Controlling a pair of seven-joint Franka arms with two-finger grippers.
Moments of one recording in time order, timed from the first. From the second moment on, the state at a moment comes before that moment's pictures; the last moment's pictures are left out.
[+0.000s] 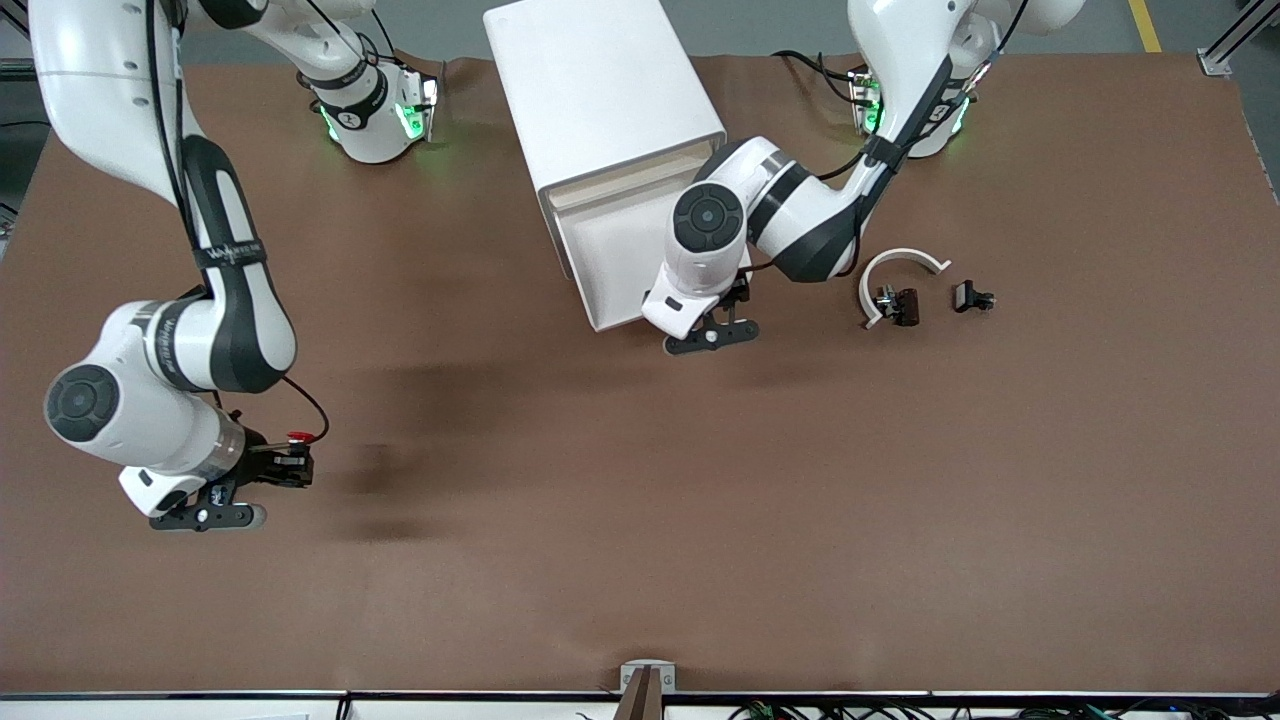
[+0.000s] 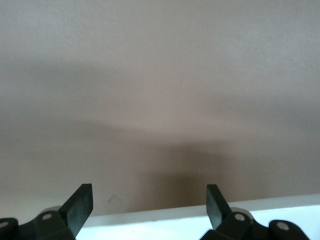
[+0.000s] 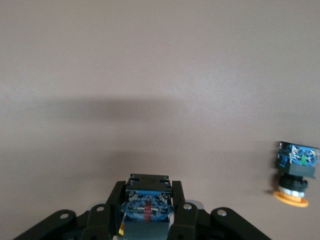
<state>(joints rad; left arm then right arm) -0.61 0.49 -0.19 -1.68 -0.02 2.05 -0.95 0.11 0.61 -0.11 -1.58 0.08 2.23 -0.07</state>
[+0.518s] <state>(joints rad) -0.65 0.49 -0.21 -1.68 -0.05 2.05 -1.04 0.05 0.69 -0.11 -1.58 0.07 2.32 -0.07</state>
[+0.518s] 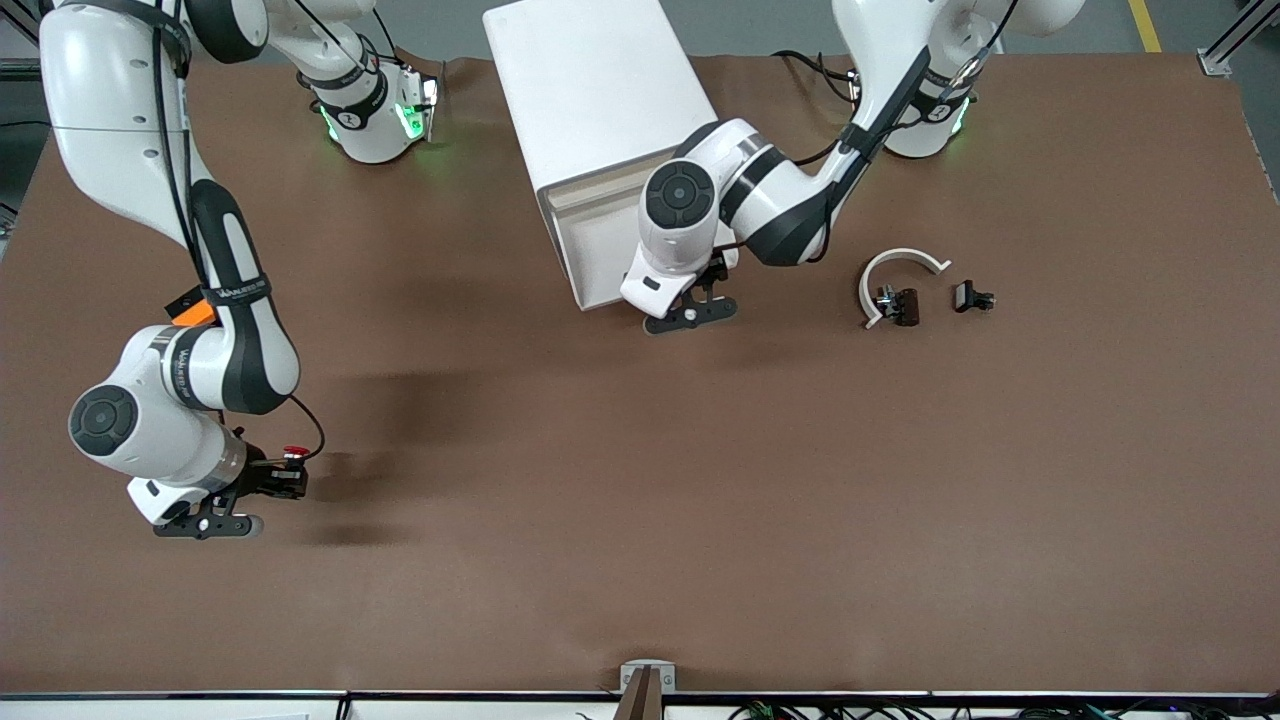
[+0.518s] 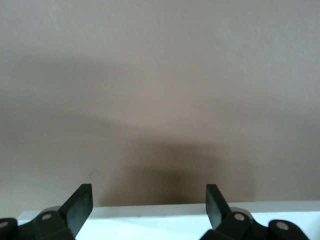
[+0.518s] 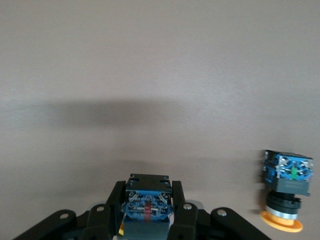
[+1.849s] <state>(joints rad) -0.58 0.48 -0.26 -1.66 -0.22 2.08 -1.01 -0.02 0.83 -0.11 -1.48 0.06 2.36 -0.12</state>
